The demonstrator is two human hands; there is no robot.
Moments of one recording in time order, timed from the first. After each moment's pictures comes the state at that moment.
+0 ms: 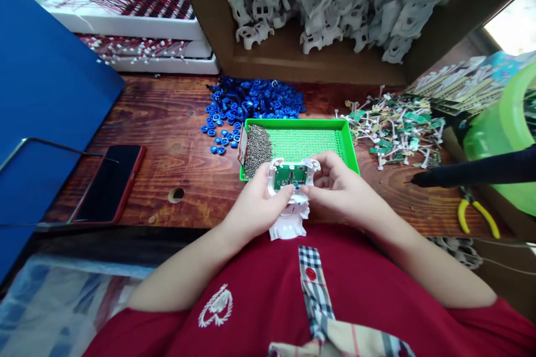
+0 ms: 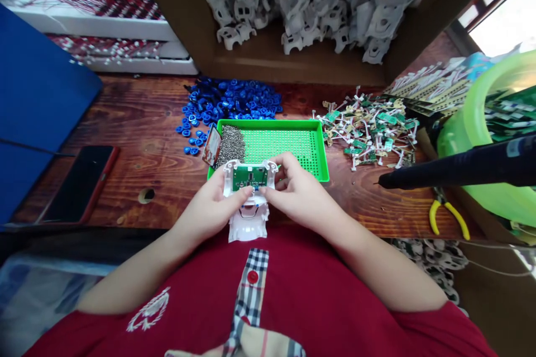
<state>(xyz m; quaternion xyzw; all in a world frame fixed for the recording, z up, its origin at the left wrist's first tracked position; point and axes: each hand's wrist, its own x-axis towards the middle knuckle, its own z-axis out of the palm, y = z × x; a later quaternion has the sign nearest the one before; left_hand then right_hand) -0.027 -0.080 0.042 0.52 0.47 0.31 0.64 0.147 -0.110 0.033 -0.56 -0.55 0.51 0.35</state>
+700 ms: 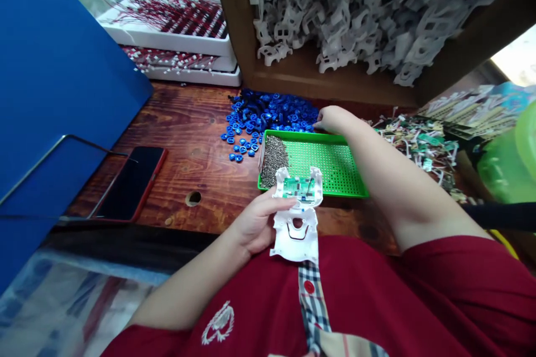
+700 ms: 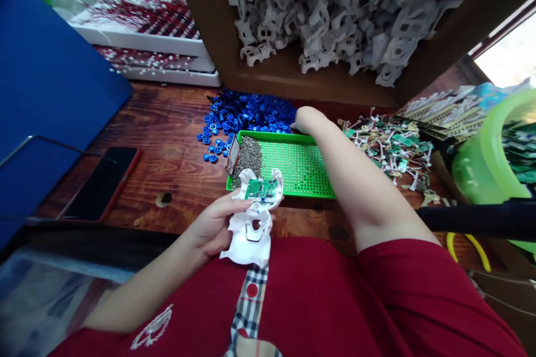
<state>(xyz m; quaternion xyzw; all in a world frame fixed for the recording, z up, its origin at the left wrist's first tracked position) -0.049 -0.081 0.030 0.15 0.33 0.29 0.89 0.178 0.101 0.015 -0.74 -0.65 0.16 -0.02</state>
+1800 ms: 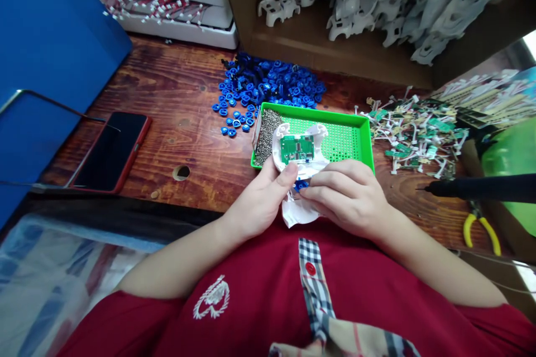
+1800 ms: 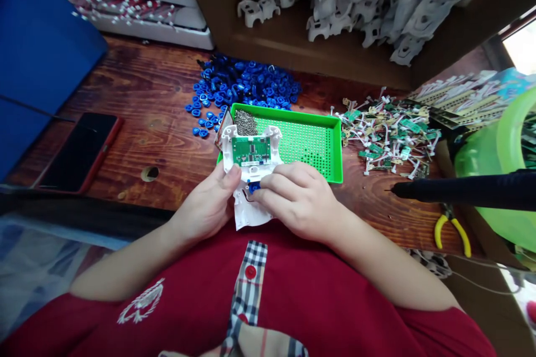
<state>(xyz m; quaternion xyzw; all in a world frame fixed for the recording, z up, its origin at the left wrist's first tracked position) -0.036 -0.089 0.033 0.36 0.32 0.37 0.80 0.147 -0.107 0.043 -0.33 -0.90 -0.07 0.26</state>
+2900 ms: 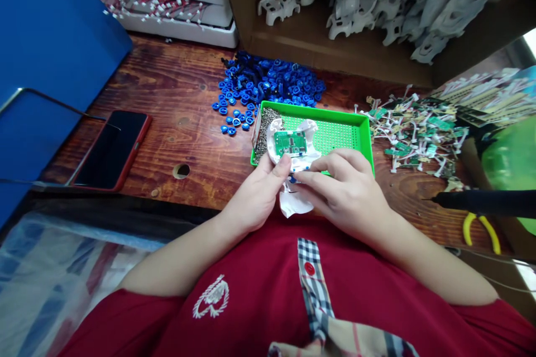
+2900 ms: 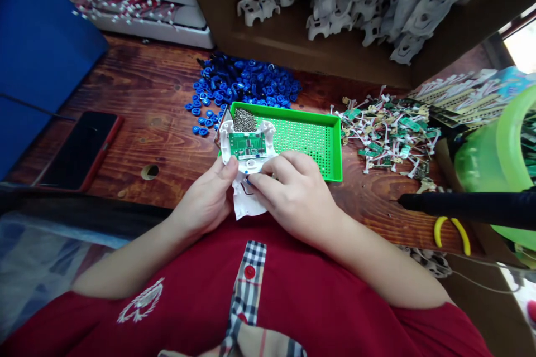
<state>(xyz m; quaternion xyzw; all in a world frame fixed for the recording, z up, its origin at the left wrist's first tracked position) -0.033 -0.087 0.026 0.31 0.32 0.40 0.80 0.129 -0.106 0.054 -0.43 -0.87 -0.08 0.23</state>
